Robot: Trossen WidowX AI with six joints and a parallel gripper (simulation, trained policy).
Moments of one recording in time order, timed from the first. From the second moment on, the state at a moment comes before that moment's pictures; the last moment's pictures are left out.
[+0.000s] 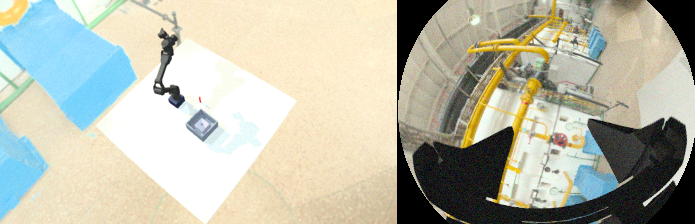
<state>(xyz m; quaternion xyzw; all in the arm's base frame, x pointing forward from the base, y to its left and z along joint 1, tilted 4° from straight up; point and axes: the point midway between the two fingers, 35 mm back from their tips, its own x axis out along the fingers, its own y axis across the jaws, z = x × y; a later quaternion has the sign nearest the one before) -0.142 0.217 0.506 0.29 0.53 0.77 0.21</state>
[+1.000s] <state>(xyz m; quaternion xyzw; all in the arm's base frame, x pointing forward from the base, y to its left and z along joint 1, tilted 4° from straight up) 0.035 0.301 0.340 0.39 0.60 0.41 0.56</state>
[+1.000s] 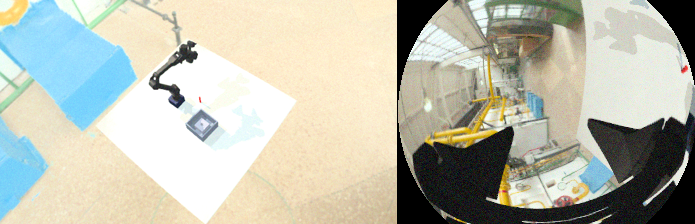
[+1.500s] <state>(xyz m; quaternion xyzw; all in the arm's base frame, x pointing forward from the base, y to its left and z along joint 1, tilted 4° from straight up) 0.118 0.258 0.249 0.39 0.61 0.17 0.67</state>
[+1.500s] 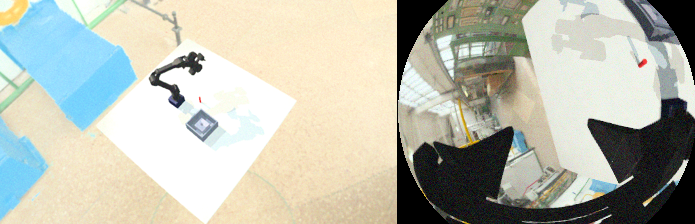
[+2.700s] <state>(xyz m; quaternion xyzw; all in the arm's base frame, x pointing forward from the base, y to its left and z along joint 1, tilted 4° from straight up) 0.159 0.121 0.087 0.22 0.68 -0.29 0.64</state>
